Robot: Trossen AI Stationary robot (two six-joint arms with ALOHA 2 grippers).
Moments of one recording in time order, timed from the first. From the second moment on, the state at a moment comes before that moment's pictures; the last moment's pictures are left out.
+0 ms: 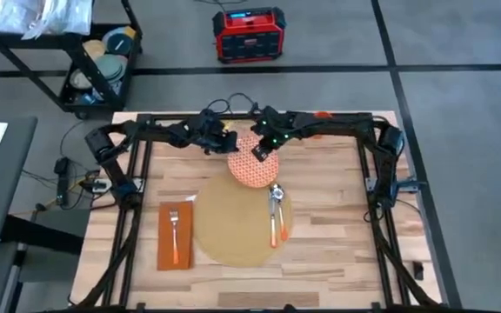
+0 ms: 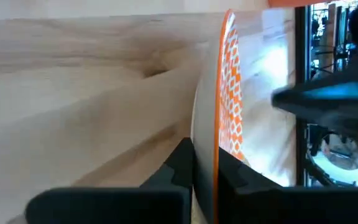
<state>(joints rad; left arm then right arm) 0.63 1.71 0.86 0.12 0.42 -0.94 -0.43 1.89 1.40 -0.51 -0.07 0.28</state>
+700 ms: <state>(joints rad) 0.43 0.97 0.51 -0.17 0.20 -1.20 -0.49 1.37 1.10 -0.79 0.16 0.24</state>
